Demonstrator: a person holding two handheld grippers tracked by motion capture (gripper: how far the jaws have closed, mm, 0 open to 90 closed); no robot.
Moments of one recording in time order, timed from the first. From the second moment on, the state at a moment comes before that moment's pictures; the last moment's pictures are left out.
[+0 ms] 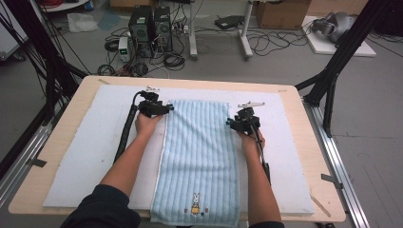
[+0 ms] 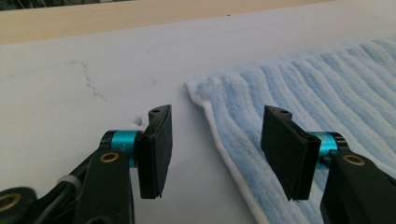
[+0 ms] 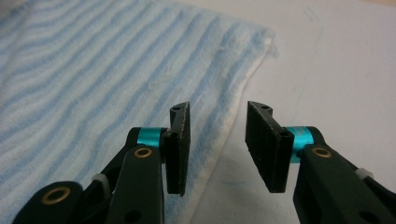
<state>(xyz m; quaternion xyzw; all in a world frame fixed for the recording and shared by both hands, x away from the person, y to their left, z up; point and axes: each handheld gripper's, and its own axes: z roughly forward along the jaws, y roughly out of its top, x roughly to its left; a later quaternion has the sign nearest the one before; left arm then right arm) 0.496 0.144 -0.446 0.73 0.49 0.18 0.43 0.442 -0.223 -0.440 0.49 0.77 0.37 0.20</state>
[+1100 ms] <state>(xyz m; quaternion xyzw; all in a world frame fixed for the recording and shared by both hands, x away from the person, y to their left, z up) 0.489 0.139 -0.451 0.73 0.51 0.18 0.42 0.434 -0.217 -0.440 0.50 0.76 0.38 0.19</state>
